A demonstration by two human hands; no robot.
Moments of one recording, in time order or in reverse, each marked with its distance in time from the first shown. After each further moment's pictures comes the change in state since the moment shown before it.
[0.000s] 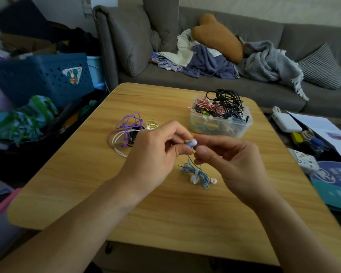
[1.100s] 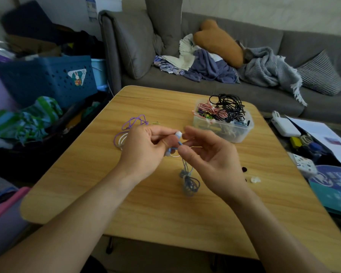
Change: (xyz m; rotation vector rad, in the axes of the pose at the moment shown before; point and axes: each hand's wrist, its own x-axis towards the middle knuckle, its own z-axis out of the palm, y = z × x) left_hand 0.004 -0.011 -0.015 -0.338 0.059 -0.461; right_hand 0.008 0.008 0.036 -0.122 -0.009 -0.132
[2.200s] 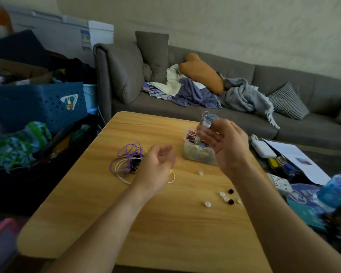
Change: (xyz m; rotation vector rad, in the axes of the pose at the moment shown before) left_hand 0.024 -0.009 0.017 -0.119 0.014 -0.107; right_hand 0.076 -0.047 -0.031 0.530 0.425 0.256
